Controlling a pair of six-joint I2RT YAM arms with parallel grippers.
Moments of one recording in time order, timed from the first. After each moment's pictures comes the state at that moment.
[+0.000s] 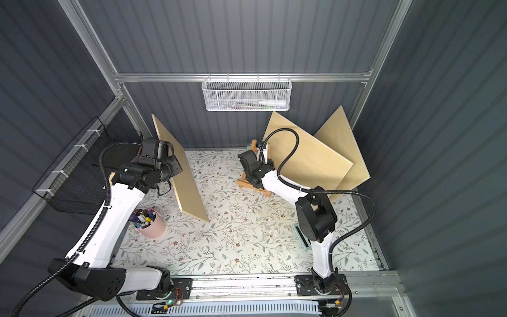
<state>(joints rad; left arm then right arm) -0.30 1.35 1.57 -0.98 -0.33 -0.58 0.66 1.98 1.60 -0.35 0.92 0.42</state>
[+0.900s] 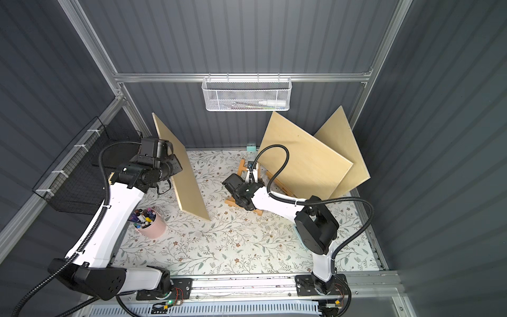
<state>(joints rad) -0.30 1.35 1.59 -0.98 -0.31 -0.58 0.88 1.88 1.43 -0.54 0.98 0.73</state>
